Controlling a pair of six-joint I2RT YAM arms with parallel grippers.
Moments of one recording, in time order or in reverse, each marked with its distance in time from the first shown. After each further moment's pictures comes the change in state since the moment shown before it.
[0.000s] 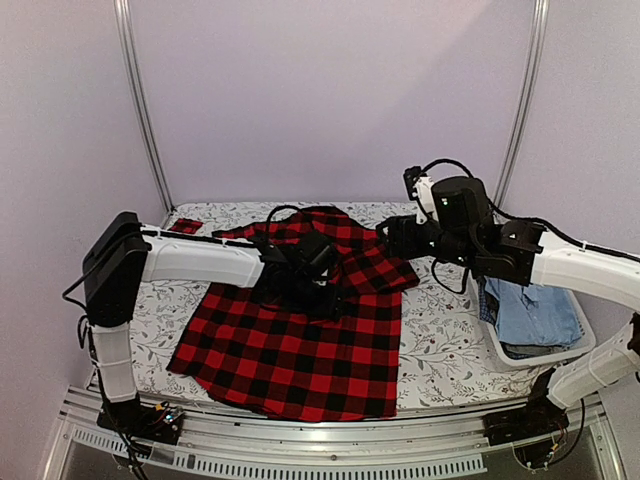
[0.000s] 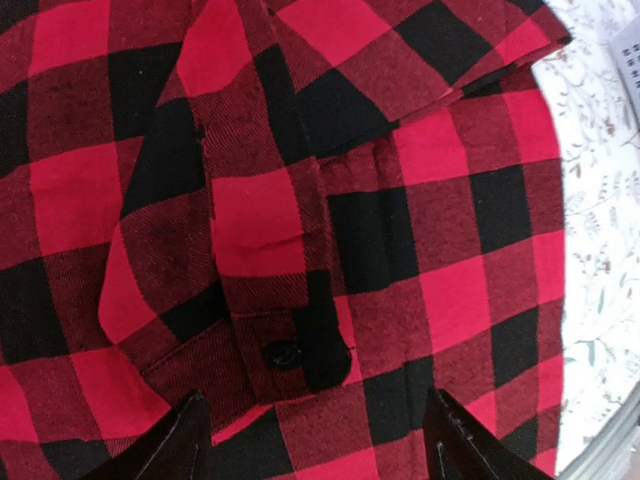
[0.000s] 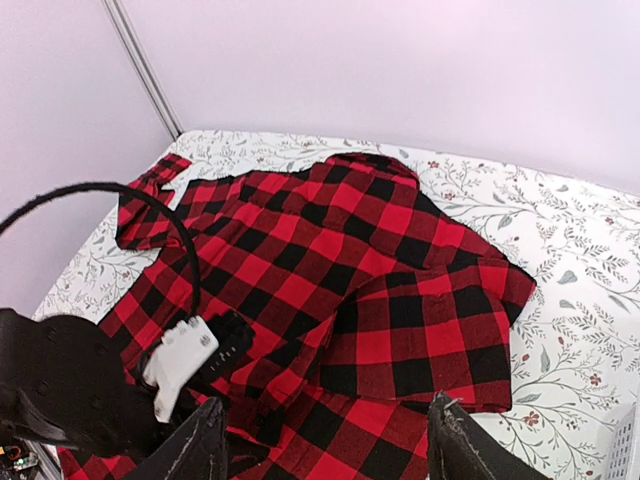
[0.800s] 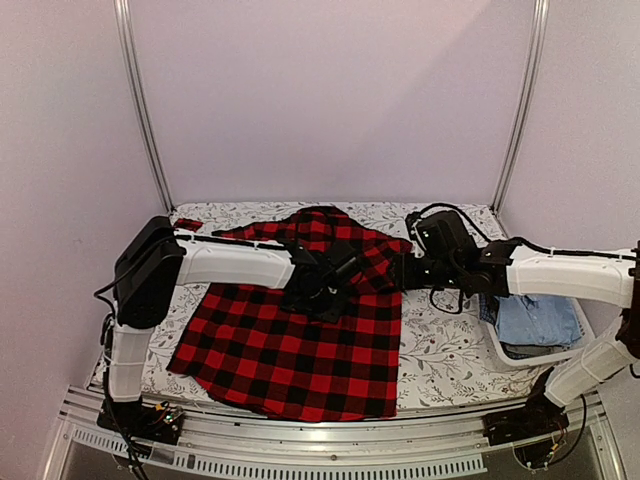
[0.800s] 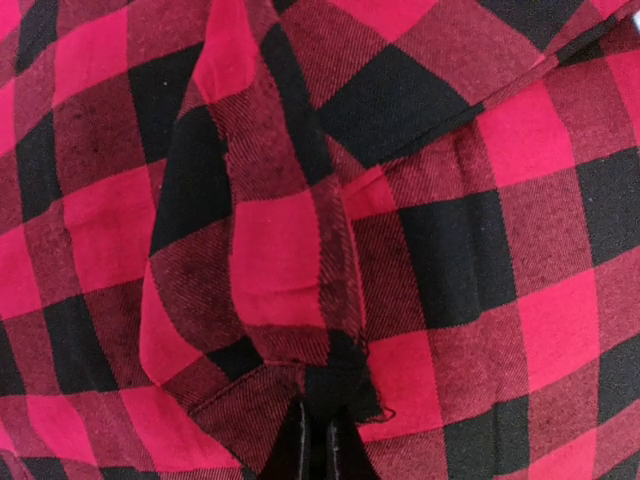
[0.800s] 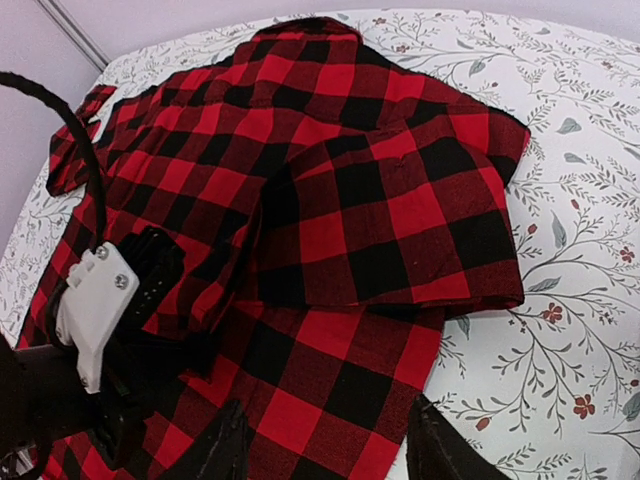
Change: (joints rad) left arm -0.057 0.204 0.241 -0.248 -0.236 0.109; right arm -0.073 0.058 -0.158 -0.007 -0.066 0.169
